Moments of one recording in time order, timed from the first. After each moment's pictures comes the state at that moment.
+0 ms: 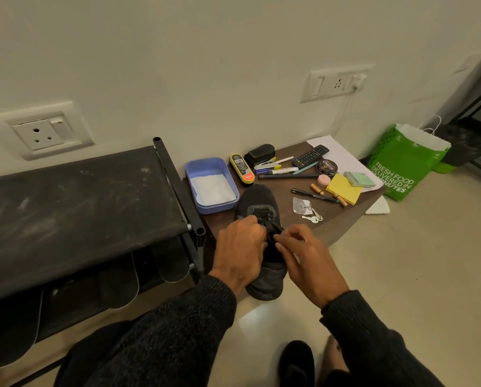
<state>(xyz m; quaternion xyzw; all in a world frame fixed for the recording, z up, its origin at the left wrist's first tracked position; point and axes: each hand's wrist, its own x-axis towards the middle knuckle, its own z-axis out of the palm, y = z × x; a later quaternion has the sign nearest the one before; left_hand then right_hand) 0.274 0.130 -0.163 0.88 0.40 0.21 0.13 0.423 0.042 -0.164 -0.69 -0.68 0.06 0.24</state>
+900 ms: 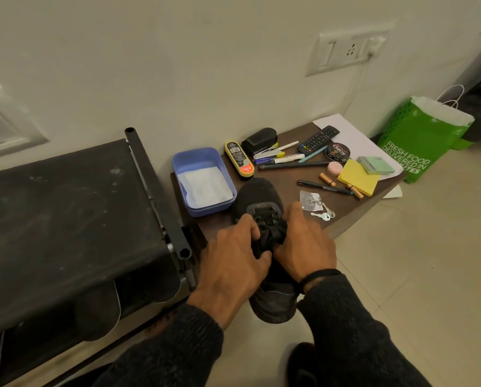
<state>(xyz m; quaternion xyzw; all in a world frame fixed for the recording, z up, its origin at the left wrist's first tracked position) 0.274 0.149 -0.162 0.80 0.50 0.15 0.31 0.417 0.118 -0.166 -0.85 -0.49 0.14 0.12</state>
